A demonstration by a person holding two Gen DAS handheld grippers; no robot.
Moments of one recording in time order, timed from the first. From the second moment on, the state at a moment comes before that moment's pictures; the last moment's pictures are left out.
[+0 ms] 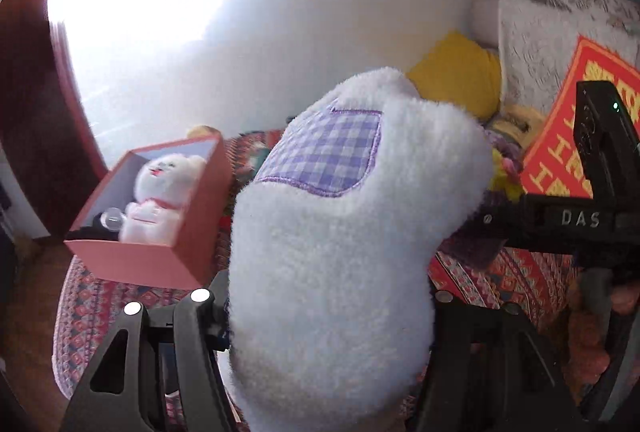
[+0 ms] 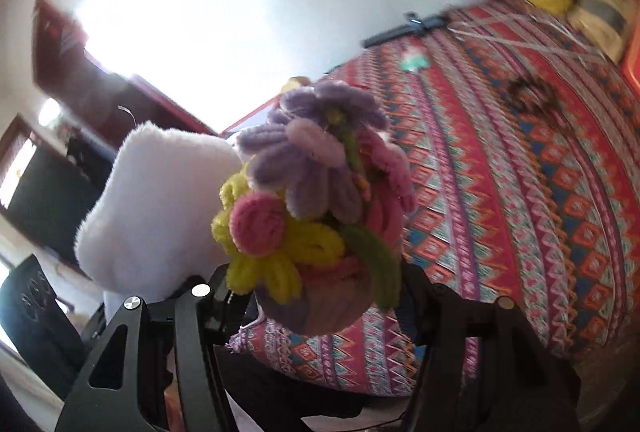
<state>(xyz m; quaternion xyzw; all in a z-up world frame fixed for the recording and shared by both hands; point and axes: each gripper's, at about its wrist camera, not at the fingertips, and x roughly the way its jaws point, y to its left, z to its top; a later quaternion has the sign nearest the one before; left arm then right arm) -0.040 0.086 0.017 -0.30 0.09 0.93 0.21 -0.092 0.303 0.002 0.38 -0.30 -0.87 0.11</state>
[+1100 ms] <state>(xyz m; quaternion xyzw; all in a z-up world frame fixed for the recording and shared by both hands) -0.381 -0.172 -0.040 -0.36 0.04 0.93 0.00 -0.486 -0.025 0.000 0.41 -0.11 -0.87 0.24</state>
